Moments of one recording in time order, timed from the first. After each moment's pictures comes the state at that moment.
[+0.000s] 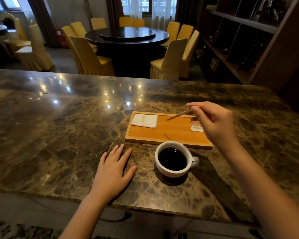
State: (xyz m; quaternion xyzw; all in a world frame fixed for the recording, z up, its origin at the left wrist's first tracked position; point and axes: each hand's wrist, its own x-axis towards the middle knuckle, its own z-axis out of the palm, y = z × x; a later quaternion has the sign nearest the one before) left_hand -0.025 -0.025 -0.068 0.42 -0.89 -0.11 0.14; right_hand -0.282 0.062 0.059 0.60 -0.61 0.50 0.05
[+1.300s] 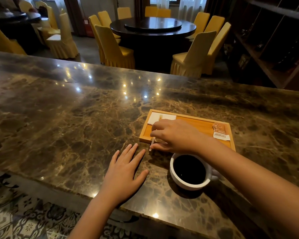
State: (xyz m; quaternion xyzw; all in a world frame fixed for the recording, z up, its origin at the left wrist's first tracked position) left_hand -0.025 -0.023 -0.070 0.44 -0.88 -0.11 0.15; right_hand -0.233 -0.032 0.027 0.88 -0.46 0.03 0.08
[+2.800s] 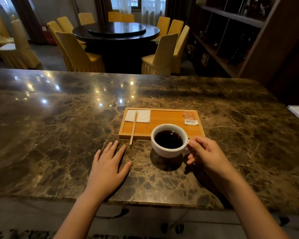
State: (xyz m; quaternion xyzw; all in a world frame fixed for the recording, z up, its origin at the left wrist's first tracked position) left_hand -0.025 -0.027 -0.071 0.42 -0.89 -0.10 0.15; right_hand -0.273 0.112 -0.012 0.42 -0.65 0.53 -0.35
